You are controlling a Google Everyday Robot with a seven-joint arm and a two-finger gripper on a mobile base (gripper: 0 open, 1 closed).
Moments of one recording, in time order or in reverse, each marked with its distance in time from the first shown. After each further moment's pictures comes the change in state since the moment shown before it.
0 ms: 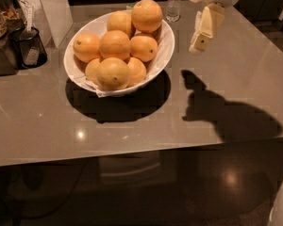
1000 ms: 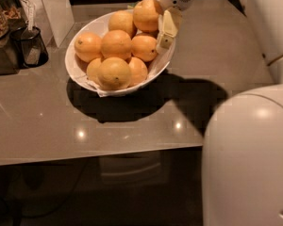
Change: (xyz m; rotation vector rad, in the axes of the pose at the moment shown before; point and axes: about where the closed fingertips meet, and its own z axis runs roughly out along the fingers) arm -0.066 -0.029 0.069 -0.105 -0.076 -0.140
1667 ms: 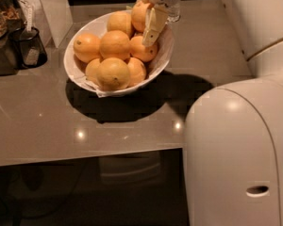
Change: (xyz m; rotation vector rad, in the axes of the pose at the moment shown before) arm -0.027 -0.027 0.016 0.030 -0.025 -0.054
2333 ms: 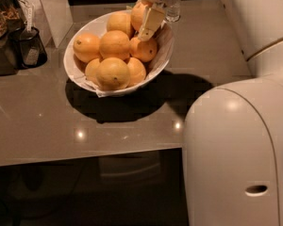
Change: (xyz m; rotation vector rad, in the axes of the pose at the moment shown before) arm -0.002 -0.005 0.004 0.015 -0.008 0.000
